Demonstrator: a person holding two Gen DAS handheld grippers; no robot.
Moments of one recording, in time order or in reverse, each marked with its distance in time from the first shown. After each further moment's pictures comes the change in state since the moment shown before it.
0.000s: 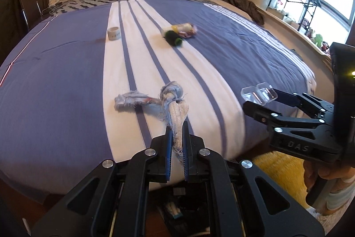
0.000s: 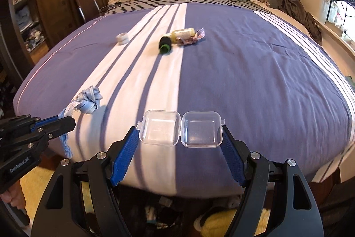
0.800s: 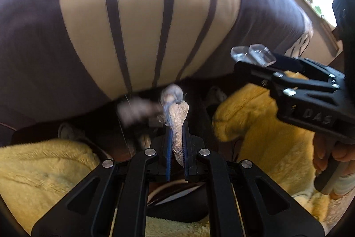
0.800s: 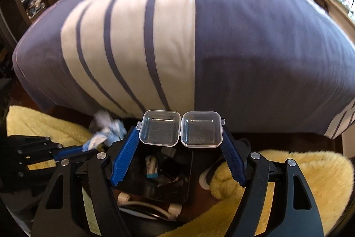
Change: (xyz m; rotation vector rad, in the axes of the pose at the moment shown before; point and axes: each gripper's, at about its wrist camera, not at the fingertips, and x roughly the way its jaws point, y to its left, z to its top) left arm 0.068 -0.018 -0.153 -0.059 0.358 -0.105; right arm 0.039 0.010 -0.121 0.000 0.263 0.024
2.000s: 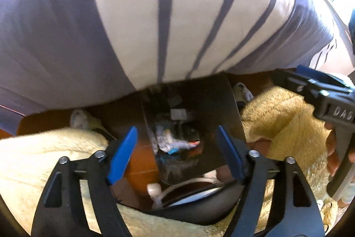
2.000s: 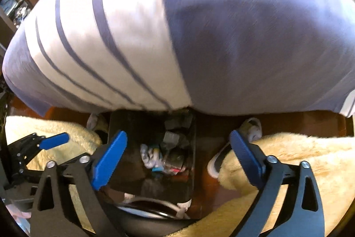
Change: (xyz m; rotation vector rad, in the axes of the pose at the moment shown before) left arm 0.017 0.034 0.004 -0.075 0.023 0.127; right arm 0.022 -0.026 0.010 0.097 0.040 -0.001
